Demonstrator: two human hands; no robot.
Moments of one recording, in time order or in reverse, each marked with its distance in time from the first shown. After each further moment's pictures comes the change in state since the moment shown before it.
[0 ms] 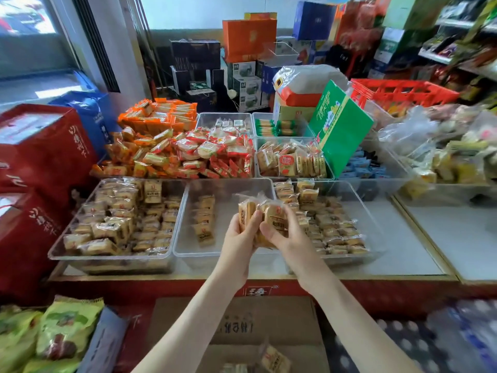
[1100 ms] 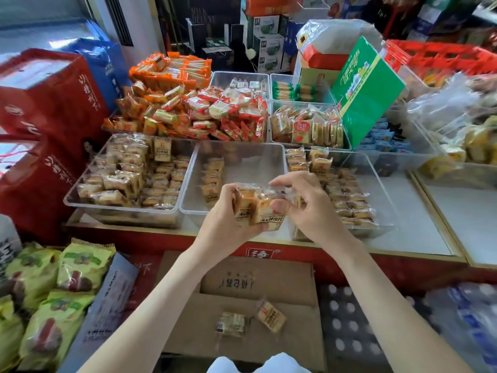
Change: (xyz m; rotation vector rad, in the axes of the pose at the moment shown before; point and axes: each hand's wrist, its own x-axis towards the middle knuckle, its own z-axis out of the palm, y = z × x) left_hand -0.030 -0.014 -0.038 0.859 0.056 0.387; right_hand 0.000 0.009 -0.031 -0.493 -0.071 -0.562
